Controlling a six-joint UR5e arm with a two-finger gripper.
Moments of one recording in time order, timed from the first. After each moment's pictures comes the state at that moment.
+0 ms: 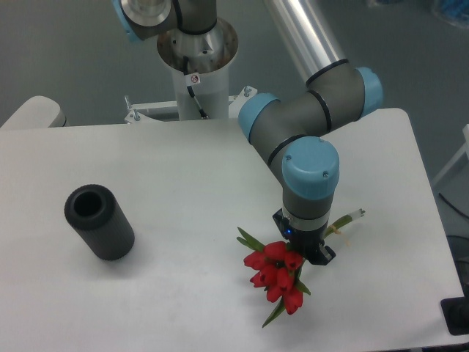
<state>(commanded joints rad) 2.48 -2.10 -1.36 -1.12 1.61 1.34</state>
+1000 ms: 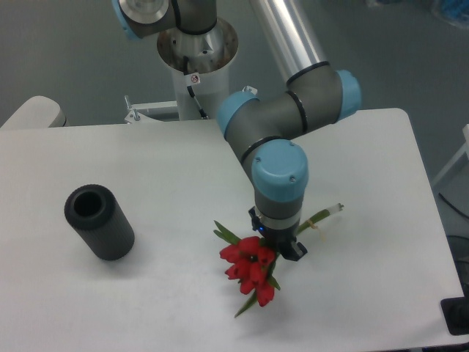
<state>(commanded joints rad) 2.41 -2.02 -1.53 -1.14 1.63 1.31</state>
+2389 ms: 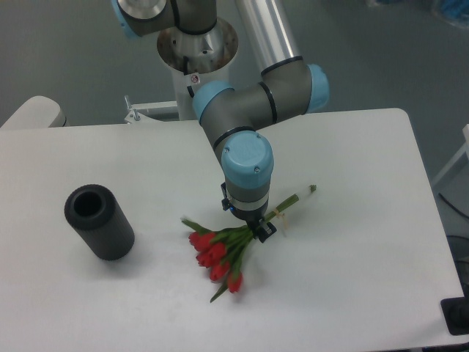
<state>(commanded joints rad) 2.41 -1.99 -1.62 -1.10 1.63 1.32</state>
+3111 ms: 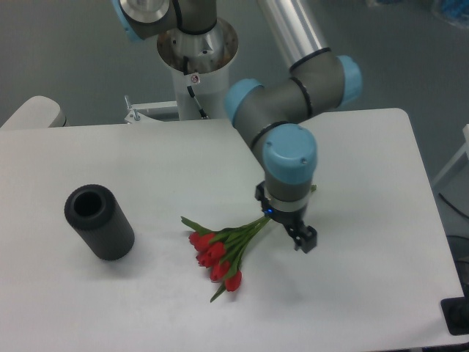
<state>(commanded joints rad) 2.52 -2.10 -1.40 -1.12 1.62 1.44</state>
